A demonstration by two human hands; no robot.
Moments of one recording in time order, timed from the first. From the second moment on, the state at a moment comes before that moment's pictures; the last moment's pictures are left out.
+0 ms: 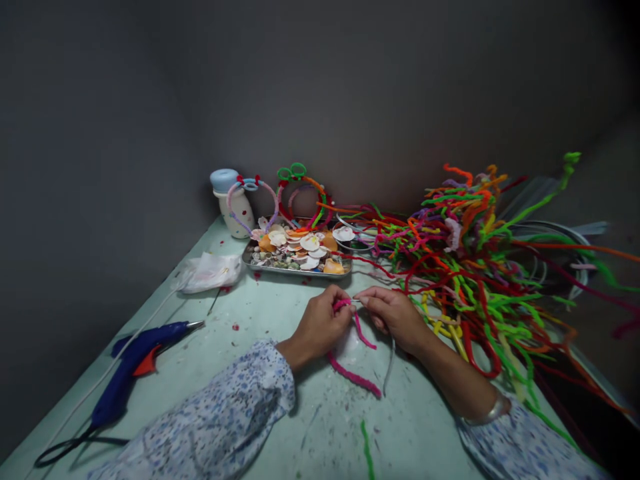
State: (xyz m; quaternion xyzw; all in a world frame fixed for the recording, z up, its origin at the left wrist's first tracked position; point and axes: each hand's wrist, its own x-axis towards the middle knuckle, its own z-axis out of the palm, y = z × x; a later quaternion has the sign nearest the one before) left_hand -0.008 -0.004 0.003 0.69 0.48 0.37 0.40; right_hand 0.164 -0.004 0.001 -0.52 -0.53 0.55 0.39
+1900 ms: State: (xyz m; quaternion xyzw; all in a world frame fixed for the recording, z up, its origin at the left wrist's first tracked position) left_hand -0.009 0.000 0.002 0.67 0.52 0.43 0.32; right_hand 0.166 -0.004 -0.004 -0.48 -0.52 0.58 0.41
